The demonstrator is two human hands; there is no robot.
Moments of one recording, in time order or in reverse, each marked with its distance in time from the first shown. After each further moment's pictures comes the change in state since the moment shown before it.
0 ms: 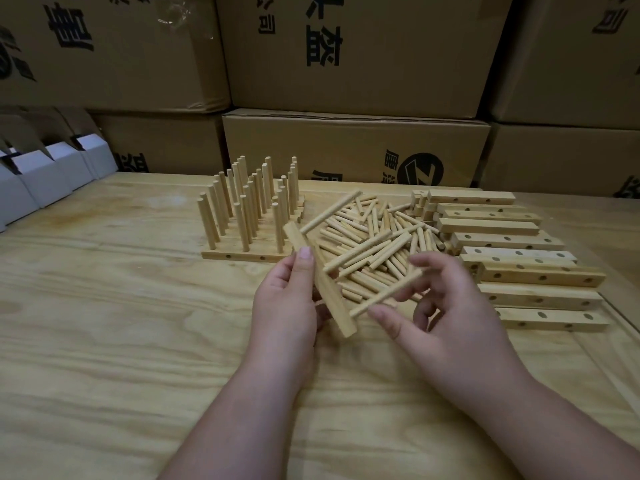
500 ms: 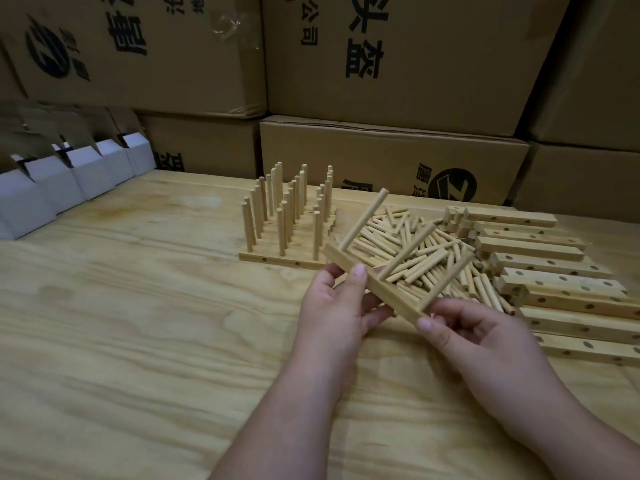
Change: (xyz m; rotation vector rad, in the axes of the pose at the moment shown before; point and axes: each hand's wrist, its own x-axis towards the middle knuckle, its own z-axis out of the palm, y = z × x) left_hand 0.004 0.001 -0.002 -0.149 -0.183 -0.049; right_hand 0.003 -0.005 0.007 0.304 -0.106 0.297
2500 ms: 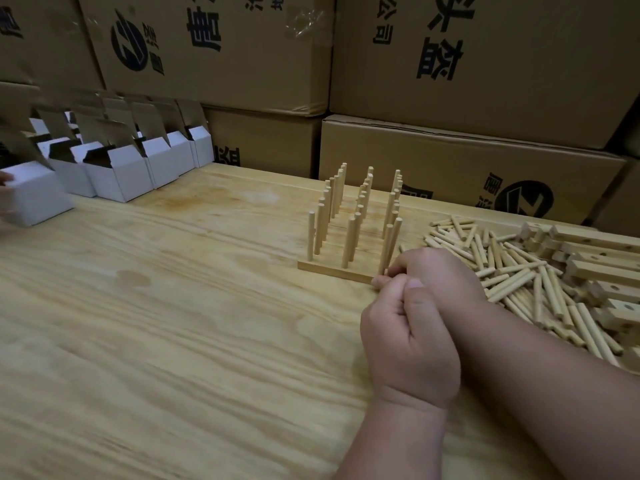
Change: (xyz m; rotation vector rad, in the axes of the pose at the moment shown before) left_hand -0.007 0.003 -0.013 0.505 0.338 0.604; right_hand 0.121 -0.031 0.122 -1.054 -0.170 -0.165
